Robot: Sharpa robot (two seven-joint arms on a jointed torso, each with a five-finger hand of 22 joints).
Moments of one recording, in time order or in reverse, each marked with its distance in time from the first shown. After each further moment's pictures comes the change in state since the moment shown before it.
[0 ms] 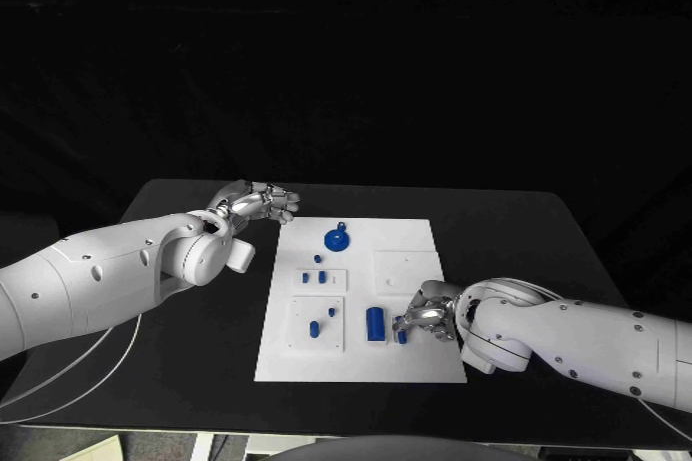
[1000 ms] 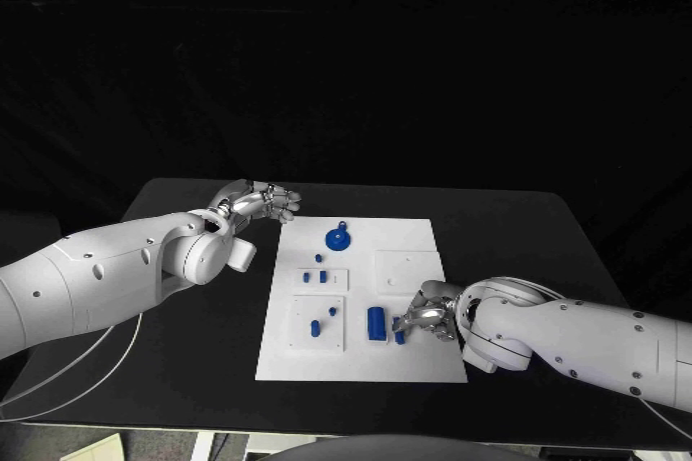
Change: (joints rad) left arm 0.000 -0.001 0.000 0.000 0.000 0.001 -0.001; left_hand 0.000 0.000 0.000 0.000 0.000 0.000 0.000 0.000 0.000 0.000 0.000 0.000 0.000 0.000 0.000 -0.004 0.003 0.000 0.000 0.000 0.000 0.002; right arm 0.000 0.004 0.000 -0.008 -0.013 0.025 0.004; right_hand -0.035 -0.055 -0.018 0.047 -0.058 -0.001 0.001 0.000 0.000 0.001 -0.001 -0.018 -0.007 0.001 0.002 -0.004 -0.002 0.003 0.002 -0.005 0.000 0.000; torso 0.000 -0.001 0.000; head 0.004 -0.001
